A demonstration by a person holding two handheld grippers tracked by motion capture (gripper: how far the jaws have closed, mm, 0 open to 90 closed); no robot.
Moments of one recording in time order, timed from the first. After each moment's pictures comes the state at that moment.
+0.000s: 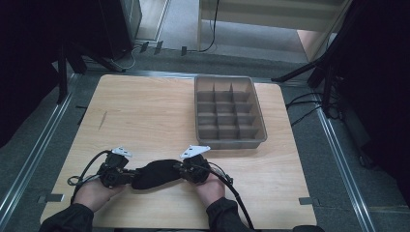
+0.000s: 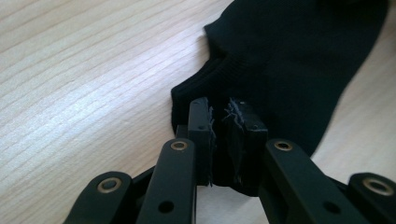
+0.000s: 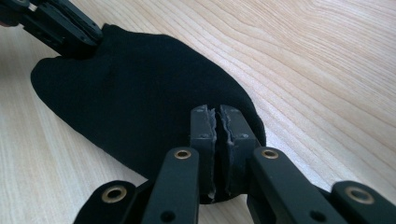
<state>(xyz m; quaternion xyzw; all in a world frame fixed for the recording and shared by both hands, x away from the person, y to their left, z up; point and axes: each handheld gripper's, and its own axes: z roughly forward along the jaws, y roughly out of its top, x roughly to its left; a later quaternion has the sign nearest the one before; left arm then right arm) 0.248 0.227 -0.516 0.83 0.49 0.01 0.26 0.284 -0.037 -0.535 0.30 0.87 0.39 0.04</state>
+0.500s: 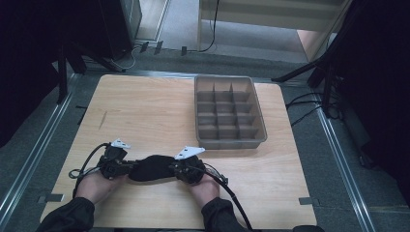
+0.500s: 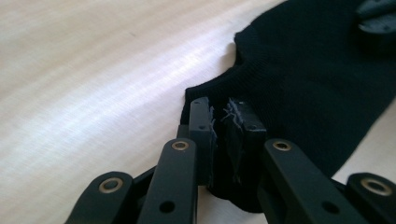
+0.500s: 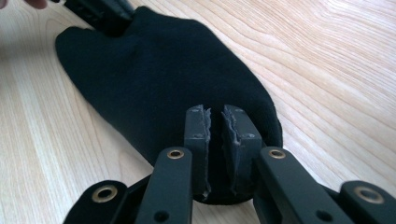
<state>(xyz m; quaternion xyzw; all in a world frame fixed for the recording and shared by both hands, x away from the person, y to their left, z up) 0.271 0.236 -0.520 0.82 0.51 0.06 0.27 0.284 -0.023 -0.543 0.30 0.87 0.40 0.05</state>
